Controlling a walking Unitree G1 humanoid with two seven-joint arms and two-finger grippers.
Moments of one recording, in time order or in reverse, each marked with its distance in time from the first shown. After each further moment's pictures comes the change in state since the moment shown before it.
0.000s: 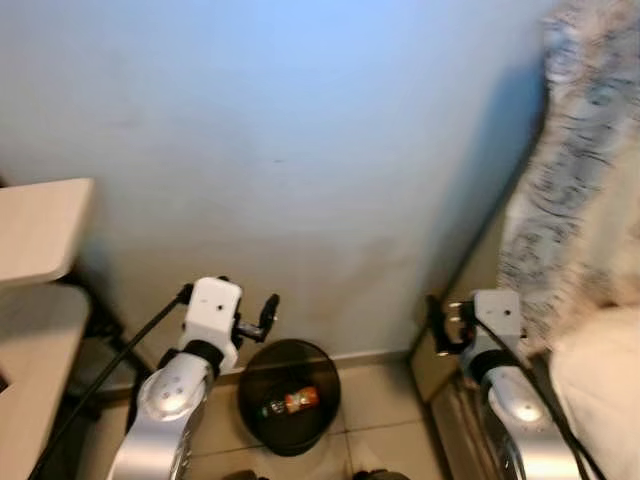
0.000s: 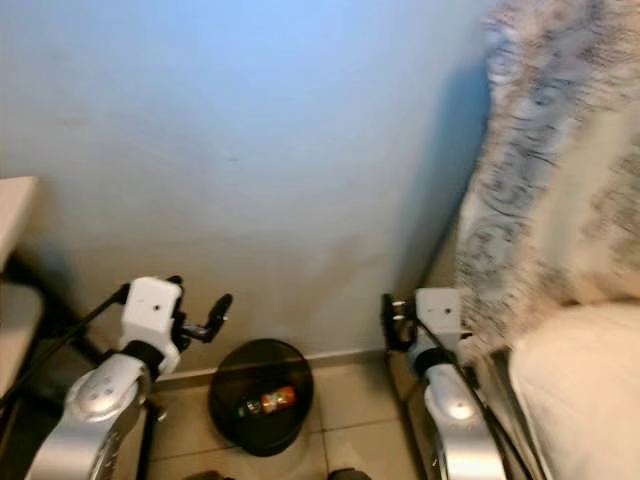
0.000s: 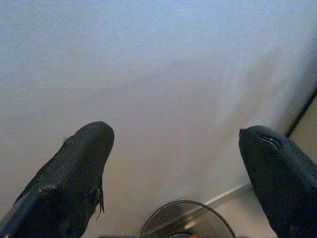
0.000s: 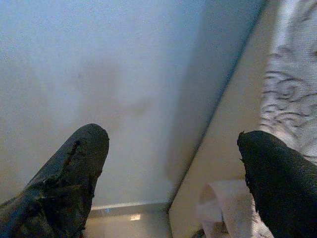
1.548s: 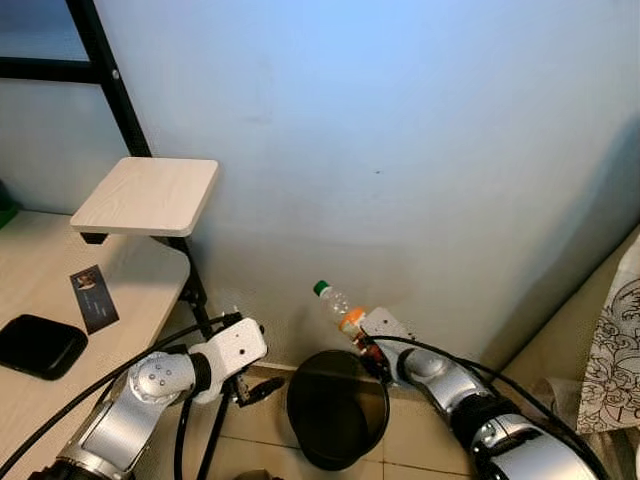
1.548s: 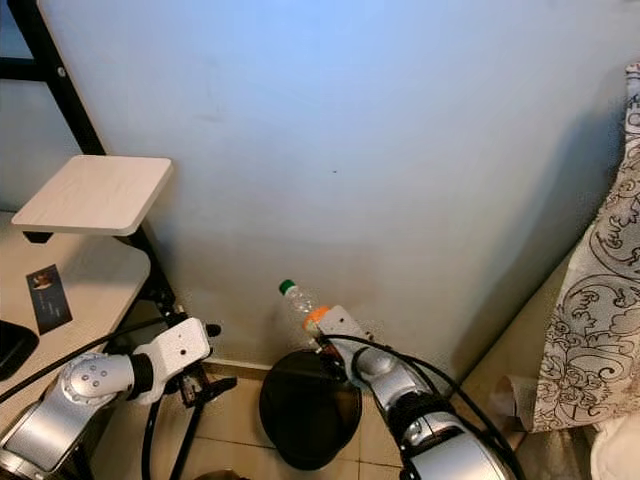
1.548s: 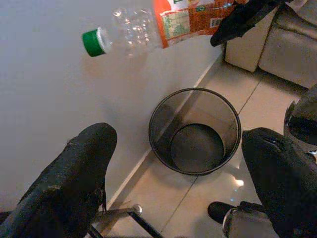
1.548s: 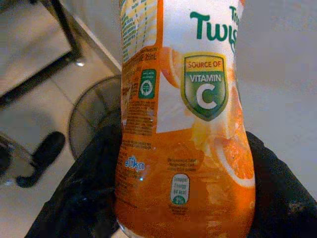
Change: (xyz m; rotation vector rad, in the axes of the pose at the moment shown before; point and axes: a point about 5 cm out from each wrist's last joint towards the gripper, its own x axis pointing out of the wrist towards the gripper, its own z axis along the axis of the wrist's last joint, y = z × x) left arm 0.006 0.009 -0.037 0.475 0.286 -0.674; right arm 0.068 0.069 -0.073 -0.436 0.493 0.553
